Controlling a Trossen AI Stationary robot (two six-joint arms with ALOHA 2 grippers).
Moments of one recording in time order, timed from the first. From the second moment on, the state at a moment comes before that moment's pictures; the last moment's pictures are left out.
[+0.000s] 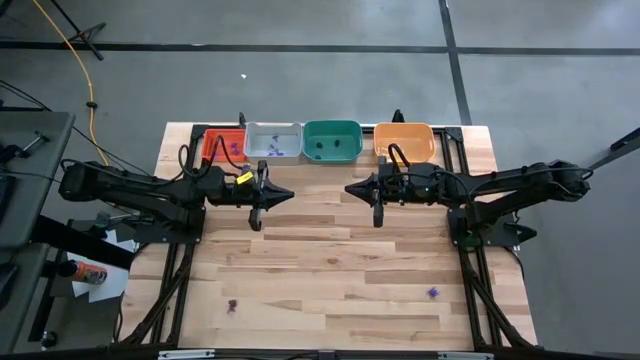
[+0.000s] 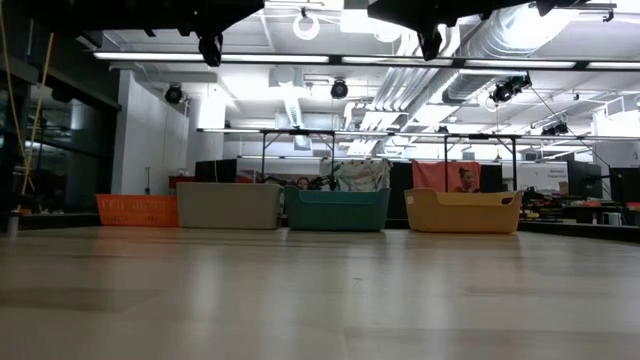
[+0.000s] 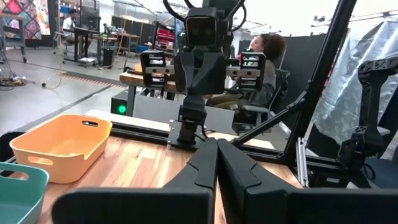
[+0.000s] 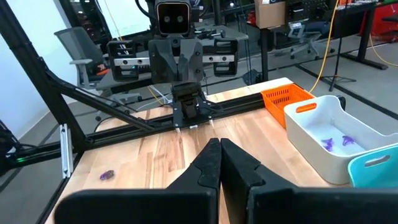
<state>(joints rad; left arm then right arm) 0.01 1.00 0.47 0.60 0.01 -0.18 0.02 1.16 0.77 0.26 0.11 0.20</state>
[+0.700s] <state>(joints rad) 0.01 1.00 0.47 0.60 0.01 -0.18 0.13 1.17 0.77 0.25 -0.07 0.60</state>
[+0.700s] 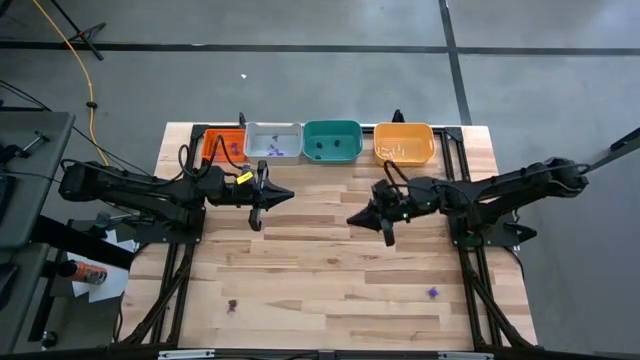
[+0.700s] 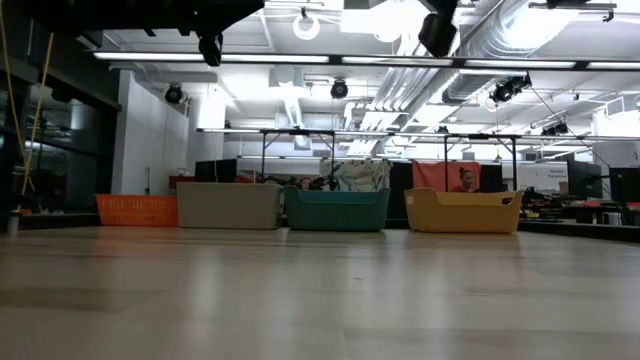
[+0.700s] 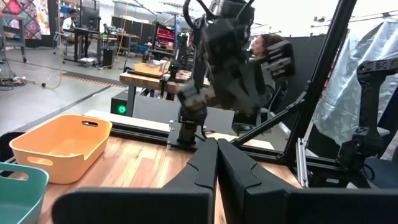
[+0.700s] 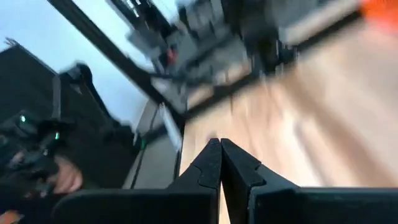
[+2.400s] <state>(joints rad) 0.01 1.00 0.47 0.57 0.01 -0.31 0.79 1.48 0.74 -0.71 -0.21 1.83</state>
